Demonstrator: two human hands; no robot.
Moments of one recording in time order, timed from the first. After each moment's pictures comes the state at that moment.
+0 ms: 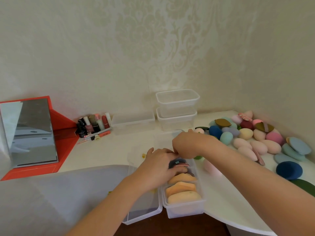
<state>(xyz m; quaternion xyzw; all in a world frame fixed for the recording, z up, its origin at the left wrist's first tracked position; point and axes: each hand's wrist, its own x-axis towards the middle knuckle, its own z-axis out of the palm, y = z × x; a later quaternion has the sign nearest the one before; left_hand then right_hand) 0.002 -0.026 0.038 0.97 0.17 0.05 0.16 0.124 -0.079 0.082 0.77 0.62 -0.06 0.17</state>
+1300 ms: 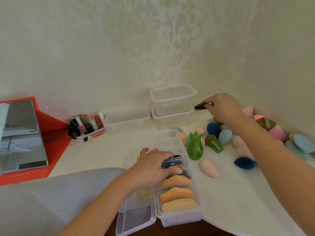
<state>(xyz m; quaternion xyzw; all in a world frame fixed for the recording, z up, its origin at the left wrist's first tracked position) 0.011 -0.011 0.034 0.96 0.16 0.03 0.21 0.269 -0.096 0.084 0.87 0.42 0.14 -0.21</state>
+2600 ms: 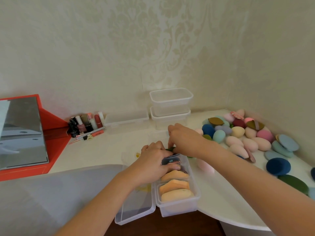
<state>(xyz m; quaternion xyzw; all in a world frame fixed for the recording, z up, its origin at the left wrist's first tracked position) 0.005 -0.022 0.040 0.97 0.16 0.06 0.19 0.134 -0.090 0.072 0.77 0.64 0.02 0.00</state>
